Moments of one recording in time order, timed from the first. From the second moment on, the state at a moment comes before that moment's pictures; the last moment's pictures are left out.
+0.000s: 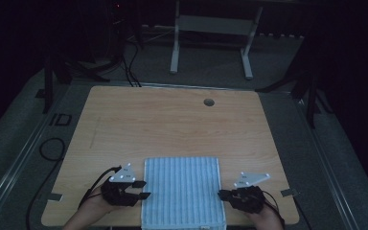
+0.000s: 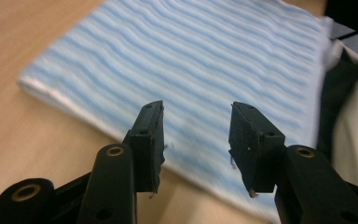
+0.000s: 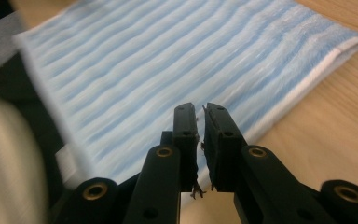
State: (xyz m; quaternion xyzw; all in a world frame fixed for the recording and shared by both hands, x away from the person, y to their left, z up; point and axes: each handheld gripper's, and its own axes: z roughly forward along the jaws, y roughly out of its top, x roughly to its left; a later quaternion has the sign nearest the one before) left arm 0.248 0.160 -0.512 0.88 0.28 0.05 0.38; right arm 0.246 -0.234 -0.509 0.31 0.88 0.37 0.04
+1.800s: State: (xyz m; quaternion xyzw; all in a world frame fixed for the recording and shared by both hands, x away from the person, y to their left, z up) left arm 0.313 0.142 -0.517 0.89 0.28 0.05 0.36; right arm 0.336 -0.214 -0.513 0.32 0.87 0.37 0.02
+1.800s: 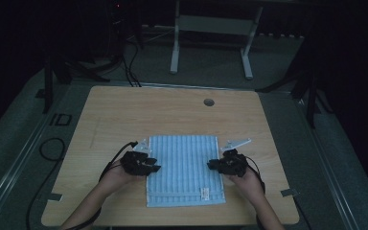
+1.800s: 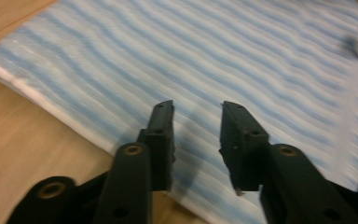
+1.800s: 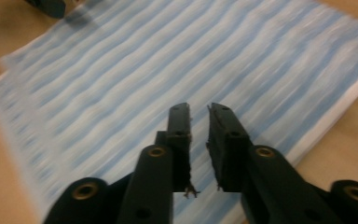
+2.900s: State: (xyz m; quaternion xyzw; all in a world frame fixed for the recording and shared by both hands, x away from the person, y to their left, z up) left arm 0.253 0.133 -0.537 0.91 0.24 0.04 0.32; right arm 0.273 -0.223 -0.535 0.26 0.92 0.29 0.05
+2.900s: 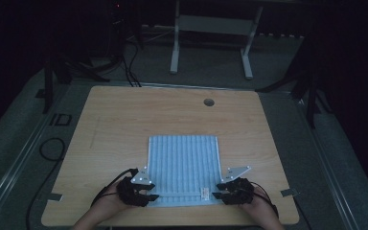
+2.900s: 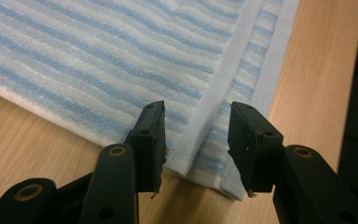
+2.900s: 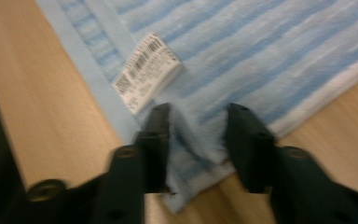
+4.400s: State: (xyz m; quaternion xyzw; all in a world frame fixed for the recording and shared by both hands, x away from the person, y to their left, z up) left arm 0.261 0.141 -0.482 0.90 0.25 0.10 0.35; right arm 0.292 -0.221 -0.467 0.27 0.89 0.35 0.07
